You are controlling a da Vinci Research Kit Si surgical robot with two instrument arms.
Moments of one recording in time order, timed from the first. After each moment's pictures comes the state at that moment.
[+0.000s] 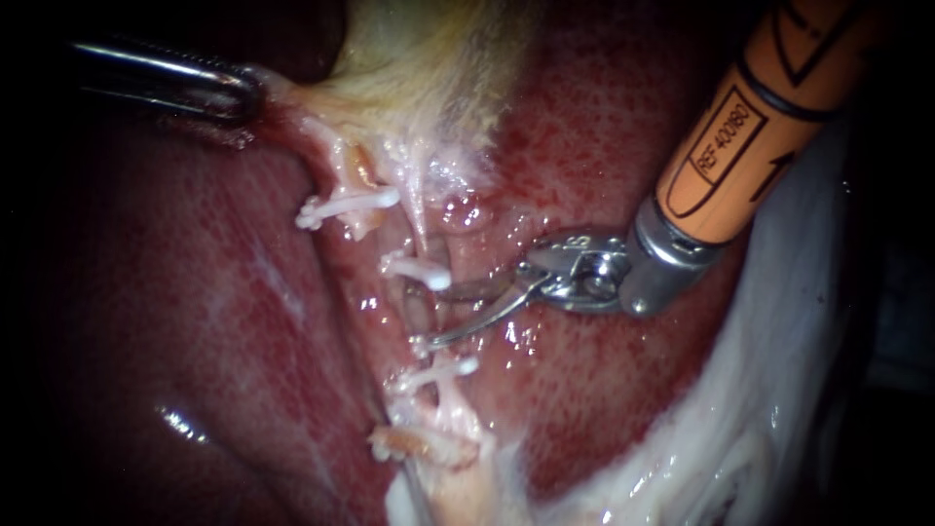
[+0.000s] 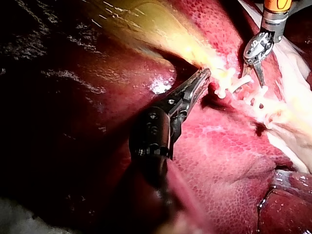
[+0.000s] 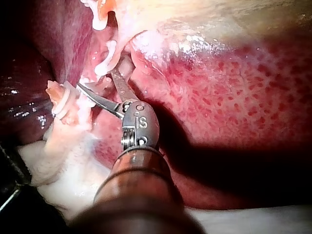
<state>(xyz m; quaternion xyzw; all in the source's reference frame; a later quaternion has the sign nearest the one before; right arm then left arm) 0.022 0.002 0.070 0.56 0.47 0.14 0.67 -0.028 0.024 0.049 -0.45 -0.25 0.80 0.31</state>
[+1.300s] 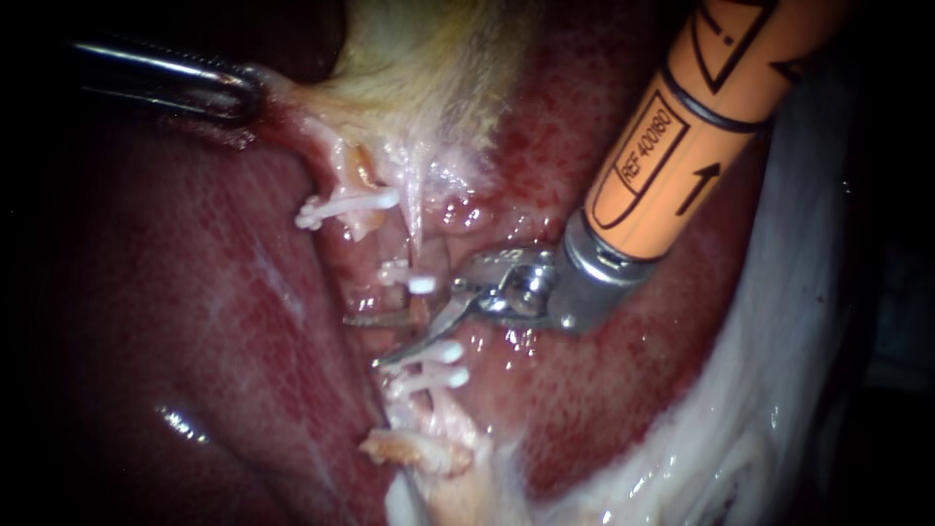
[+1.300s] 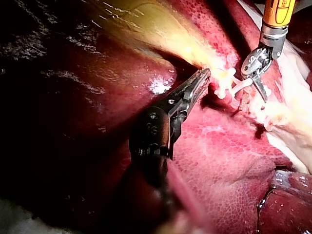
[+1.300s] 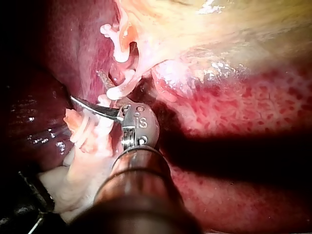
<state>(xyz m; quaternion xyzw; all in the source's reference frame) 0.029 0.001 0.069 0.60 0.49 0.14 0.62 -0.029 0.024 0.049 -0.45 -0.25 0.80 0.31</state>
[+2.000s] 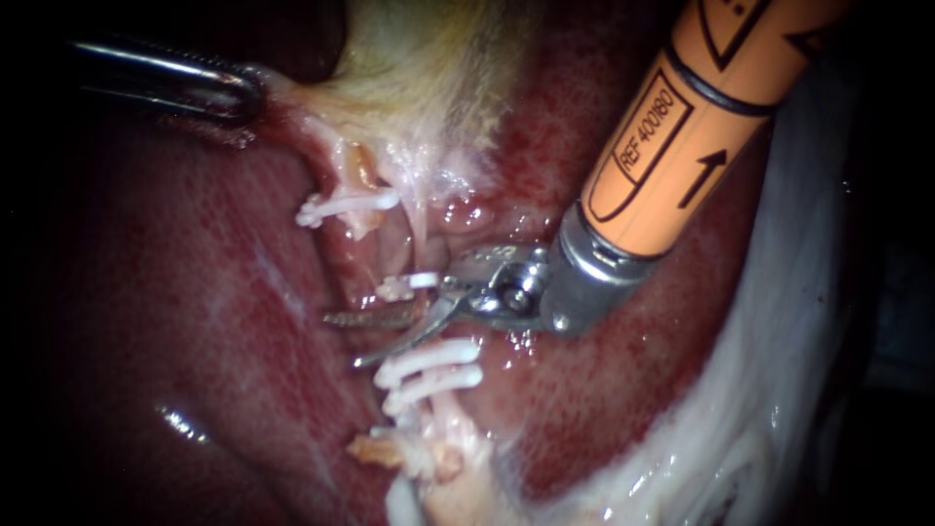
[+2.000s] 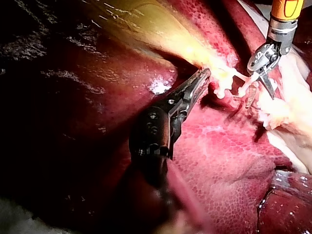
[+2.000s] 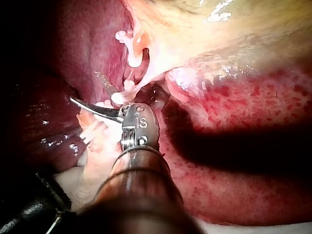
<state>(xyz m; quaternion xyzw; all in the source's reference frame) 0.030 0.001 0.065 0.60 0.50 0.15 0.61 -0.029 0.024 0.049 -0.45 -0.25 0.80 0.31</state>
